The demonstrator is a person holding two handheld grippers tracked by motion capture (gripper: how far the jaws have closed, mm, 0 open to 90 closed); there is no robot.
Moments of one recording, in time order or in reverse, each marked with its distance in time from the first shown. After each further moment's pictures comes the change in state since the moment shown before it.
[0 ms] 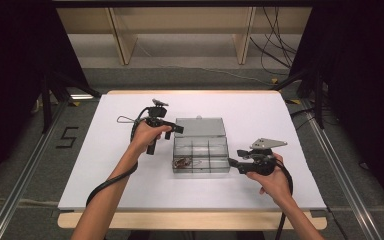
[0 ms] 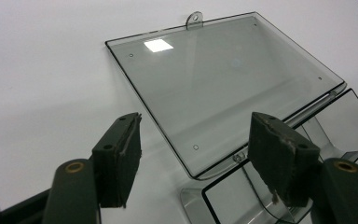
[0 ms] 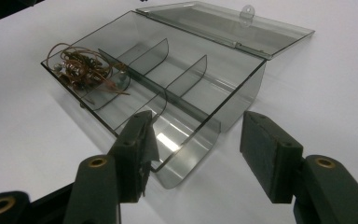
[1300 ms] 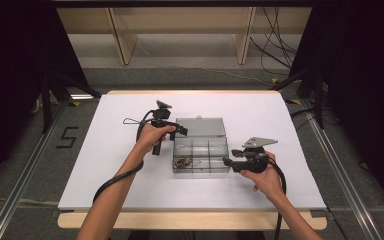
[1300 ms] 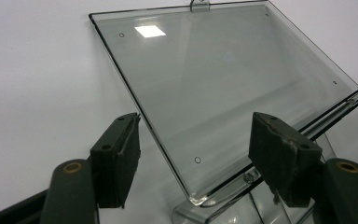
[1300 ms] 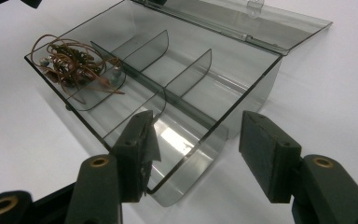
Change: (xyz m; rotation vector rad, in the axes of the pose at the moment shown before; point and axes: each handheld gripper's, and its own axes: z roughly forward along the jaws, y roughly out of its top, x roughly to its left) left arm 0.005 0.000 0.025 0.060 -0.031 -0.074; right arm 0.002 0.002 0.020 0.036 -0.003 0.014
